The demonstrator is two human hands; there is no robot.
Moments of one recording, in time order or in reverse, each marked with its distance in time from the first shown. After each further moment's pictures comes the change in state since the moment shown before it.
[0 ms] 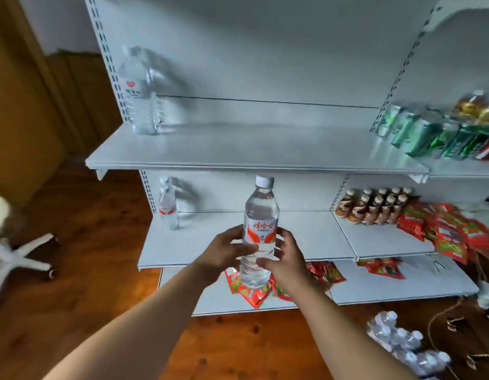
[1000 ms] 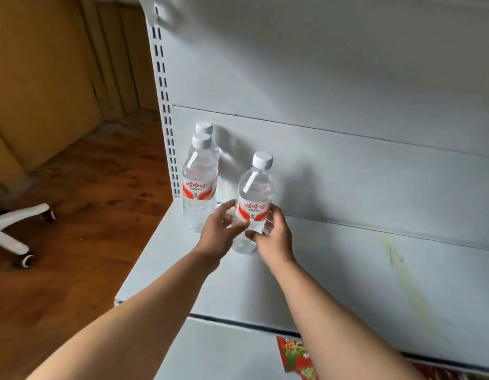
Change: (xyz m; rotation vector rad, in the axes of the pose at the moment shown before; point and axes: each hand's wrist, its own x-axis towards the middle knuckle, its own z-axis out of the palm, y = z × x) left_hand 0.297 -0.276 -0.282 0.018 0.563 0.107; right_hand 0.387 0.251 0.284 -0.007 -0.063 -0.187
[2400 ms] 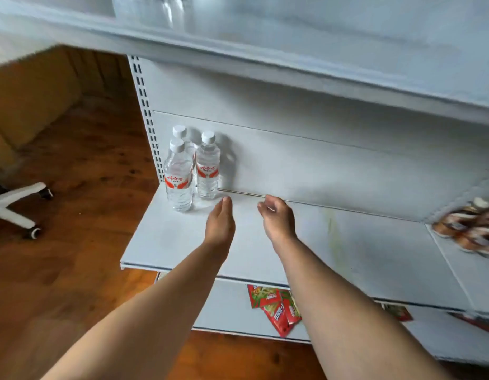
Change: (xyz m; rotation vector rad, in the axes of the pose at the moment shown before) left_hand -0.085 0.092 0.067 -0.079 0.209 -0.185; right_hand -0.048 -0.100 -0.095 -0.209 0.043 0.236
